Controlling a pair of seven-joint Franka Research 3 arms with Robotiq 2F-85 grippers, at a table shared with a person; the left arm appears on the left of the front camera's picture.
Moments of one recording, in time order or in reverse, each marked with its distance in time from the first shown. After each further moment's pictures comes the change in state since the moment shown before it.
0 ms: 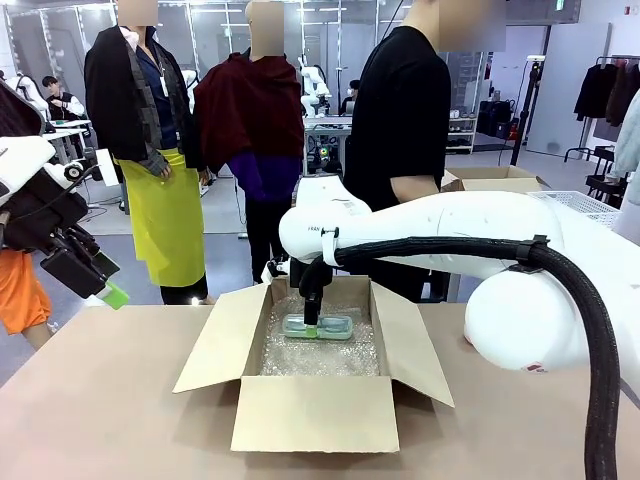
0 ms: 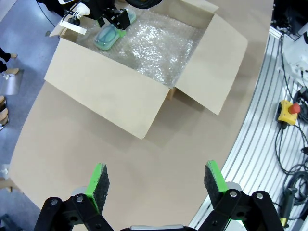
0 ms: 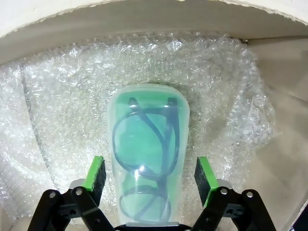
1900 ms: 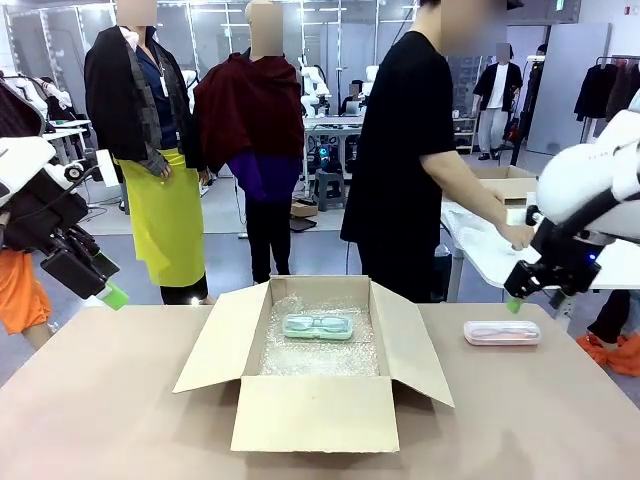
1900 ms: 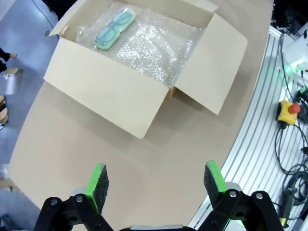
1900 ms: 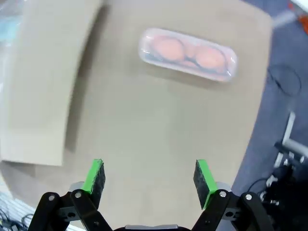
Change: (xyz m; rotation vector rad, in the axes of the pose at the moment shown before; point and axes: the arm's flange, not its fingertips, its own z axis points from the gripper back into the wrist) left arm 0.000 0.000 -0.001 0.000 0.002 0.001; right arm -0.427 0.139 0.143 -0.148 -0.218 -1.291
